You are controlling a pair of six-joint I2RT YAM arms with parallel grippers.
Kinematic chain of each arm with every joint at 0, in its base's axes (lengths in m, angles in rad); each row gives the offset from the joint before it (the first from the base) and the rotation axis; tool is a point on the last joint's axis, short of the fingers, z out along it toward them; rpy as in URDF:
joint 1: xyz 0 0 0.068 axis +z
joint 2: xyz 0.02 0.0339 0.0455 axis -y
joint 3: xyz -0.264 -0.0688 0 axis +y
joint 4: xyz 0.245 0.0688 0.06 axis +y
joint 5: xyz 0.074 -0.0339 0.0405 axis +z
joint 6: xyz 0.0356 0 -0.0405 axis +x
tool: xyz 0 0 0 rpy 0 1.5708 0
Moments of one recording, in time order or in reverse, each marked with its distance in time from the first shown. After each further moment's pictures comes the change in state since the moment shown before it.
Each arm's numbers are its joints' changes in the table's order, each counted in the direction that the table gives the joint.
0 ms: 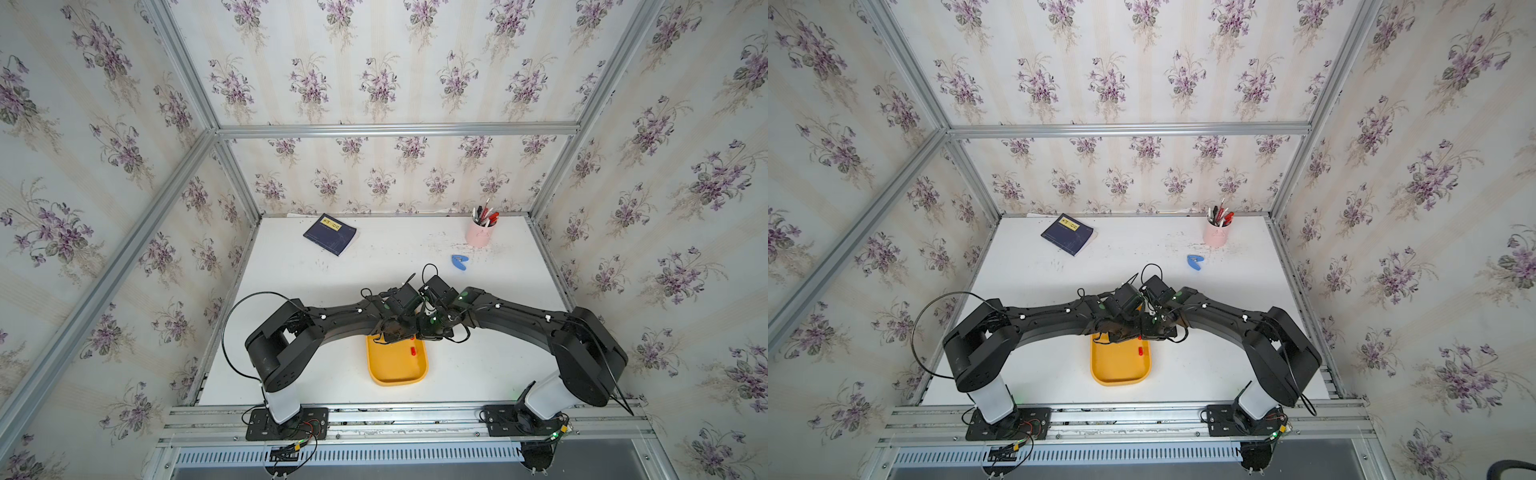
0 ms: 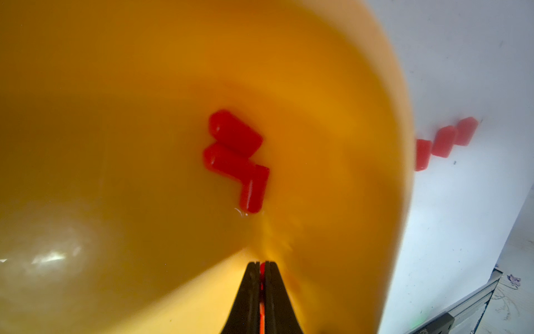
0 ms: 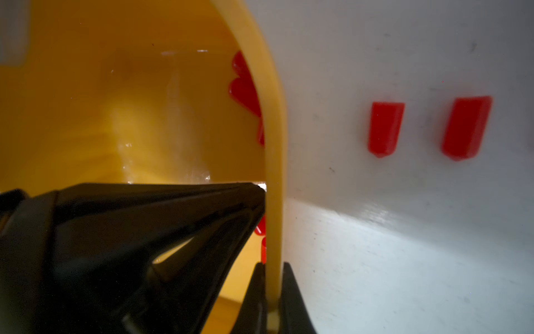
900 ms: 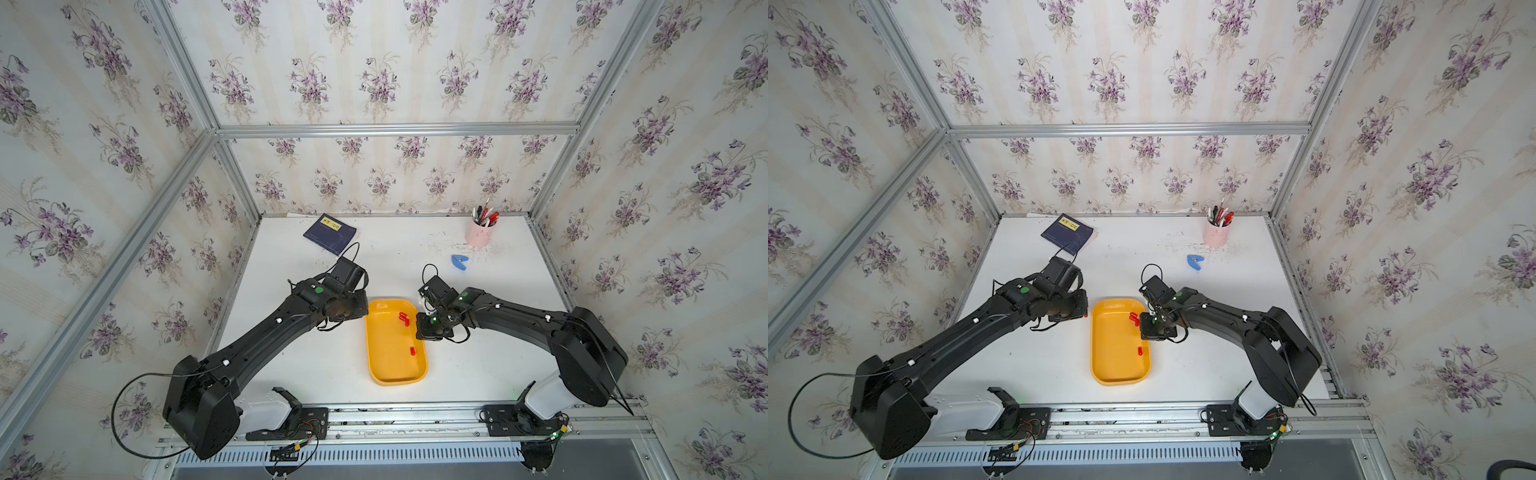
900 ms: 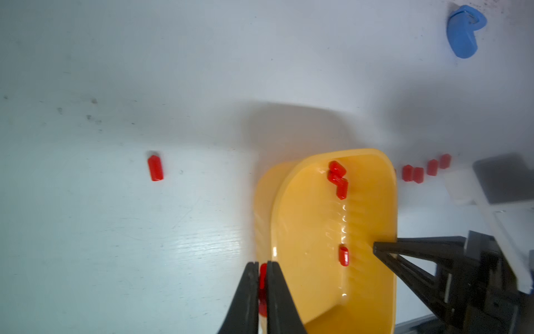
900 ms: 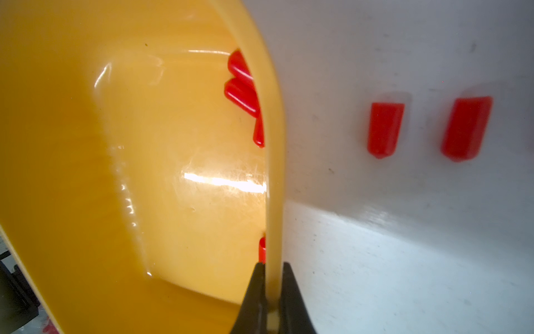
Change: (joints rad) left arm 0.370 0.476 0.029 0.427 0.066 0.431; right arm 0.000 0.001 0.004 -0.005 -0.002 0.000
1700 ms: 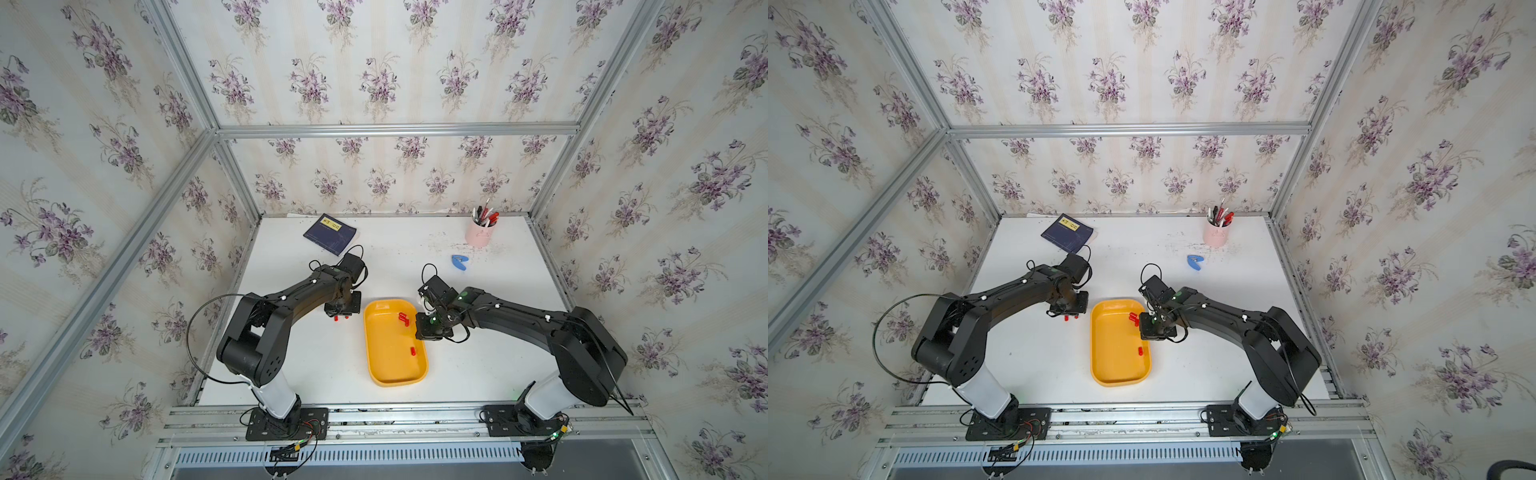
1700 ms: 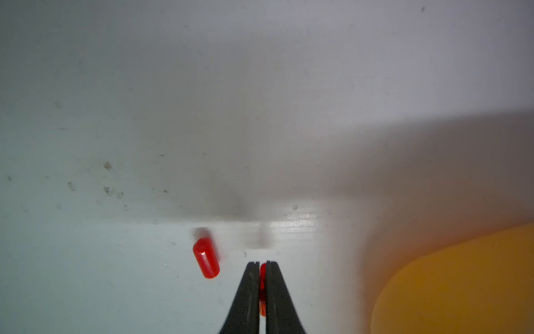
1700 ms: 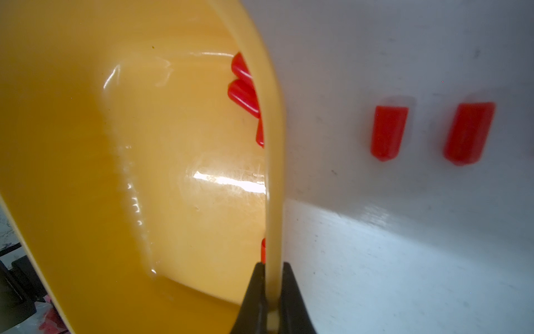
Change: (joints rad) left arm 0.098 -0.426 -0.051 -0.097 0.099 0.268; right arm 0.001 -0.003 -0.008 0.006 0.000 -0.015
